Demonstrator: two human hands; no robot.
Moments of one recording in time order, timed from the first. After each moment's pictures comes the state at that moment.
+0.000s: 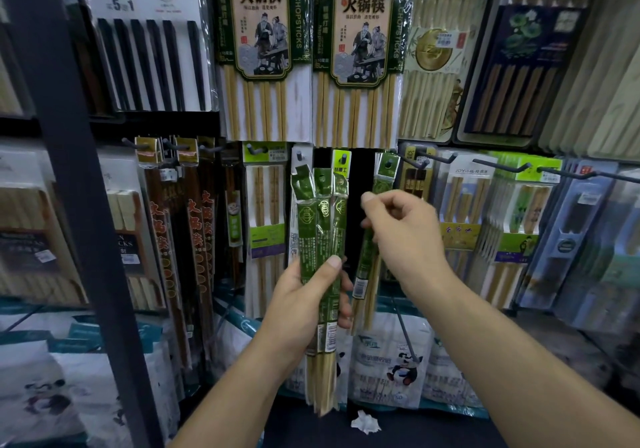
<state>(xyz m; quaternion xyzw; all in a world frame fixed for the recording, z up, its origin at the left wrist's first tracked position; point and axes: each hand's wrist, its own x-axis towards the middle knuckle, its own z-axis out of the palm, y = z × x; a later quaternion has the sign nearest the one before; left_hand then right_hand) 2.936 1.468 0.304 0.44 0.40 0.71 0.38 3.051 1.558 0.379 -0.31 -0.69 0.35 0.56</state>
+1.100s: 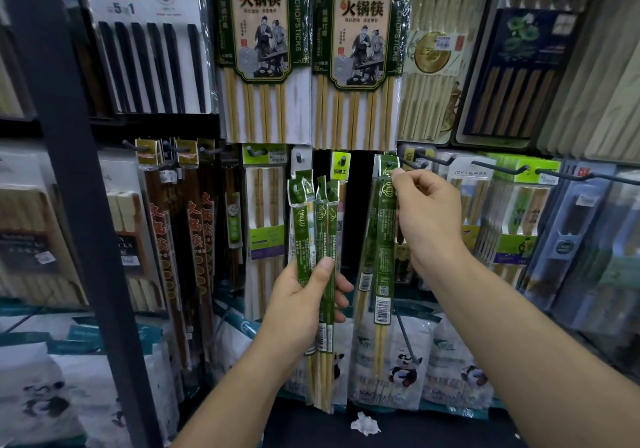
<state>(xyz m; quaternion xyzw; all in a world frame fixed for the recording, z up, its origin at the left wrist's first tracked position) 2.935 1.470 0.301 0.43 0.46 0.70 0.34 3.056 1.583 0.402 -0.32 -0.61 0.37 0.62</state>
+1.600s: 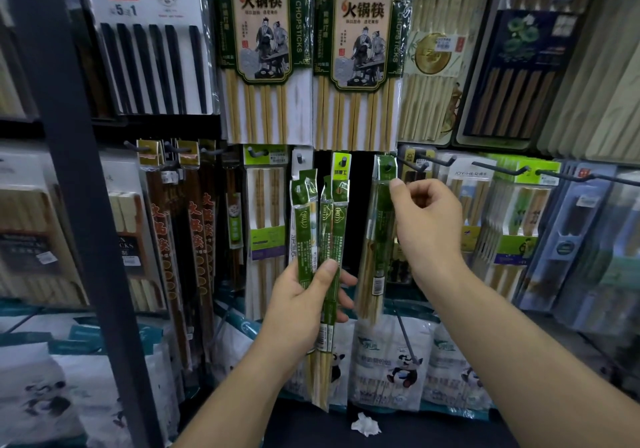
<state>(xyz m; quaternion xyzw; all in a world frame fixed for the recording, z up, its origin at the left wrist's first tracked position) 2.937 1.468 0.301 0.44 0.46 0.70 0.32 3.059 1.575 0.390 -0.35 -0.61 0.32 0.64</state>
